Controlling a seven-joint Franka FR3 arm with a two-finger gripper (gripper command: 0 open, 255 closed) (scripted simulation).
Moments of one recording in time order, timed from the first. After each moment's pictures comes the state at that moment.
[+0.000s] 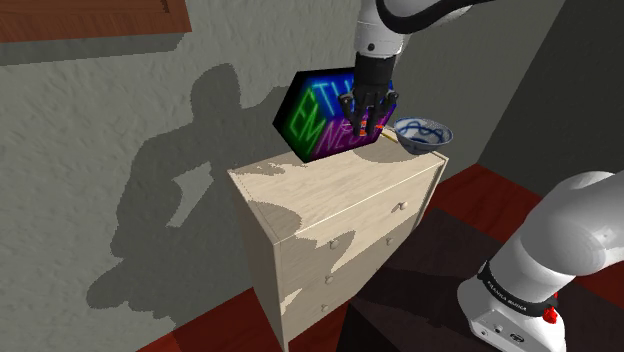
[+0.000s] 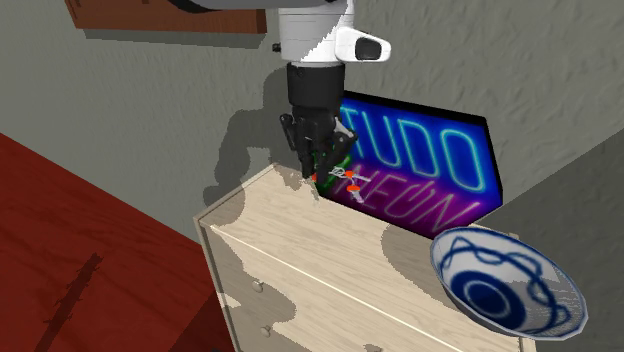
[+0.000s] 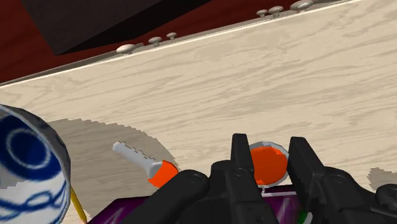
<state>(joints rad) -0.17 -0.49 0.31 -2.30 0.15 1.82 0.52</state>
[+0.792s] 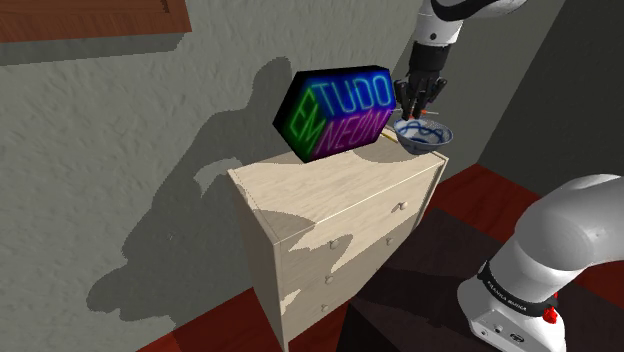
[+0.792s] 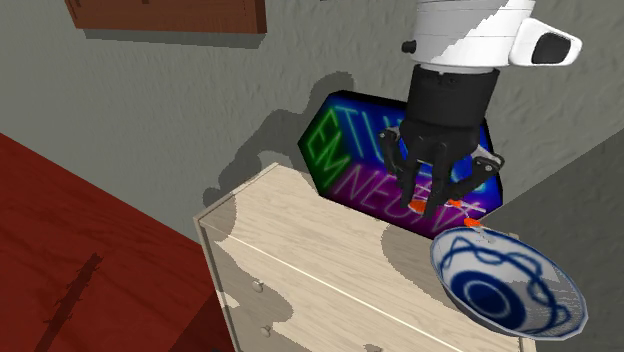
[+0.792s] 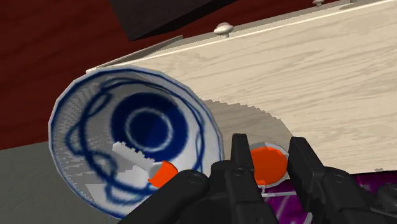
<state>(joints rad) -0.27 -0.59 0.06 -2.38 0.03 1.78 0.22</state>
